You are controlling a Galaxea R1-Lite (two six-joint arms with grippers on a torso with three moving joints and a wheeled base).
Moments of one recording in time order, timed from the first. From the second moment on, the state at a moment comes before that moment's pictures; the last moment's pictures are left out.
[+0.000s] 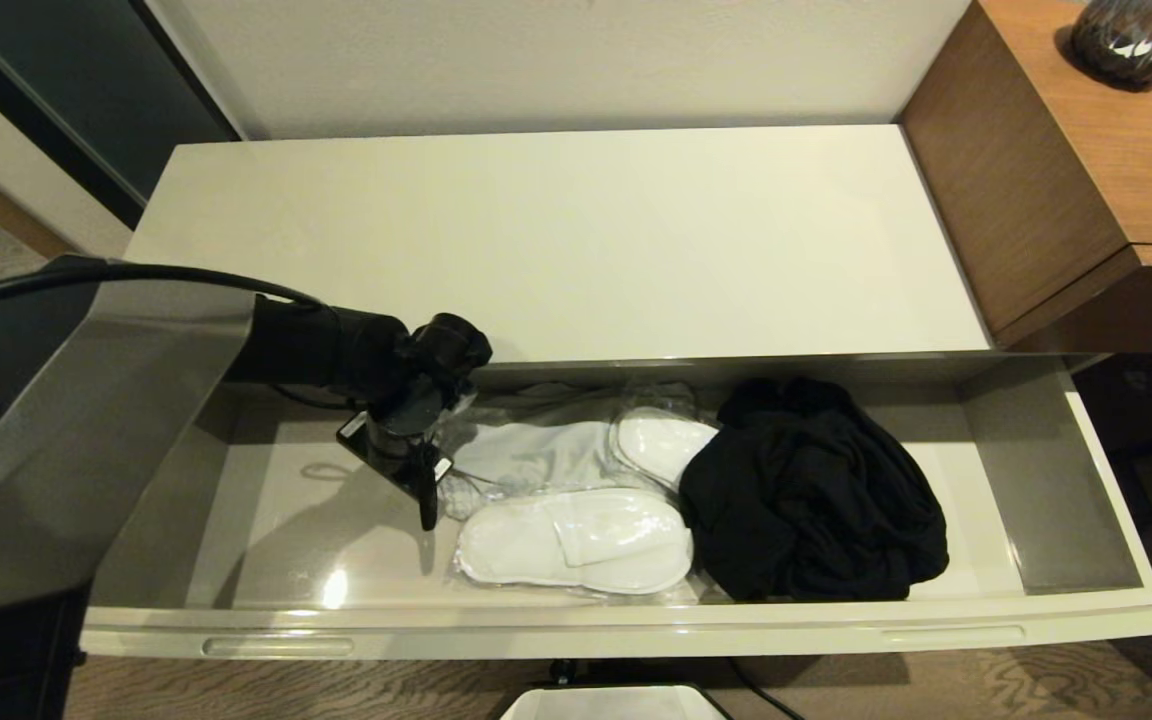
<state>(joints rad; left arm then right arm) -0.36 2.13 -1.73 0.65 0.57 0.13 0.00 0.00 0.00 -0.03 -0.01 0.06</state>
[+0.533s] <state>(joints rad) -0.31 1.44 -1.85 1.04 0.33 -0.33 0.00 0.00 0.00 -0.03 -0.01 0.06</state>
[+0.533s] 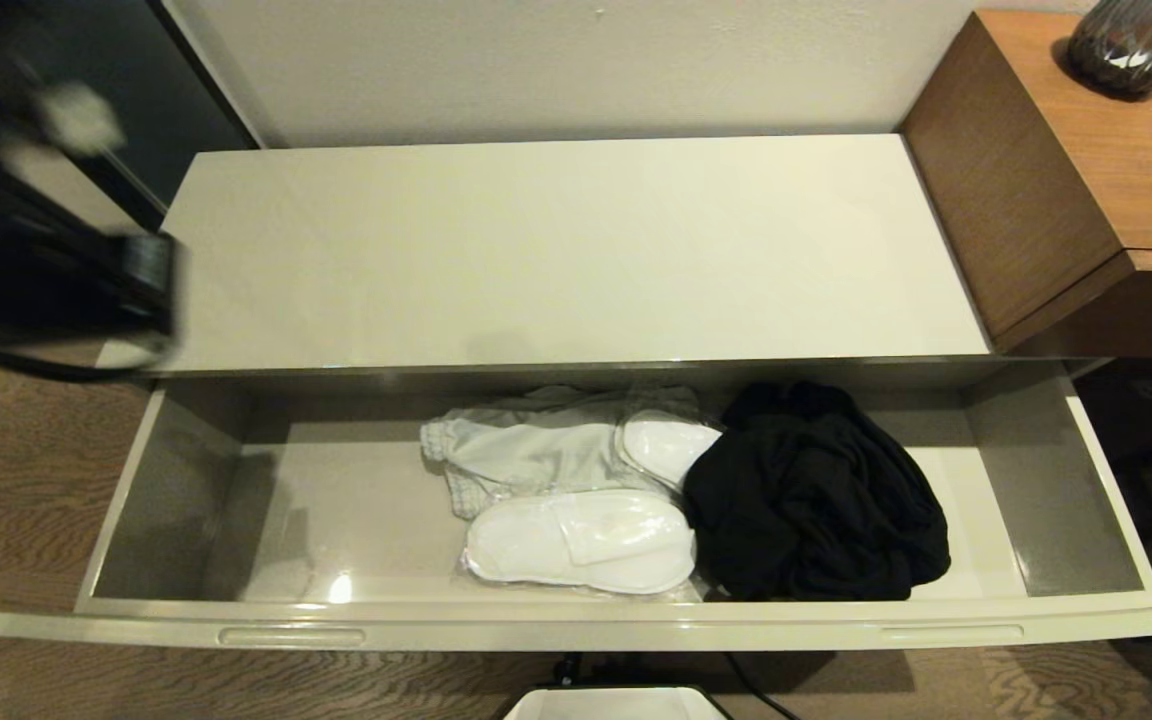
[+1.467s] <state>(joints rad) -0.31 0.50 -1.85 1.01 0.33 -0.31 0.00 0.00 0.00 -0.03 -0.01 0.06</state>
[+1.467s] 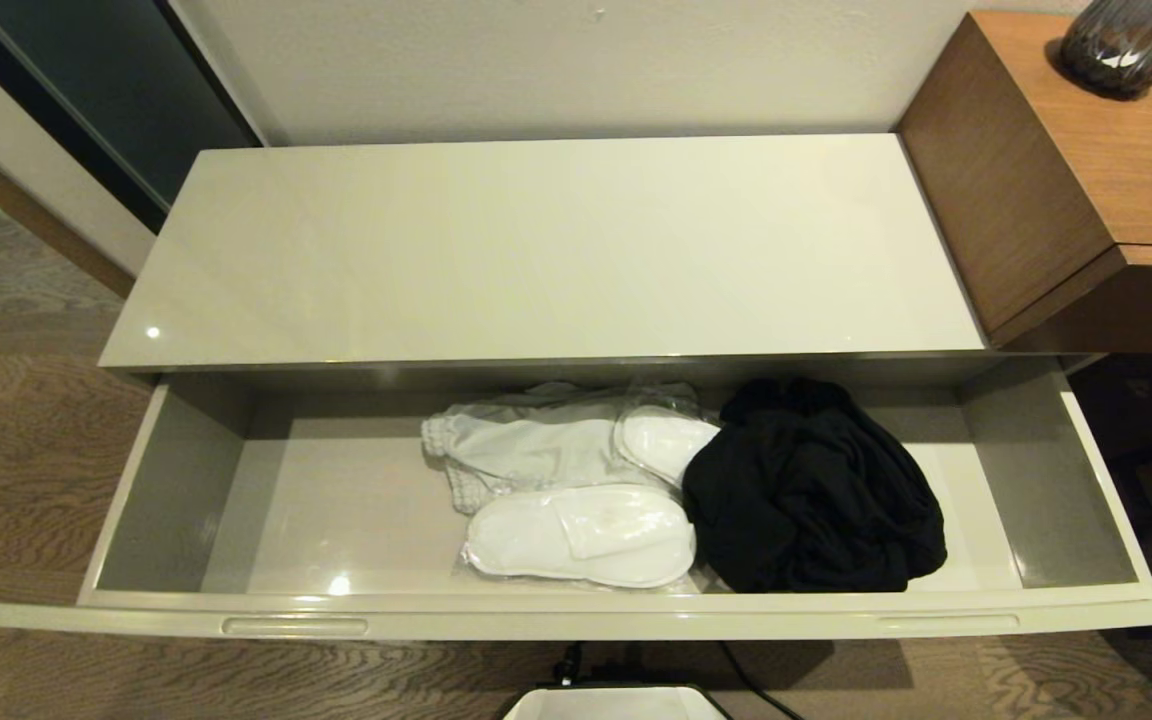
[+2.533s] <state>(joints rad) -0.37 1.67 -1.86 1.07 0.33 -0.28 0.00 0.00 0.00 -0.03 -0.01 0.06</state>
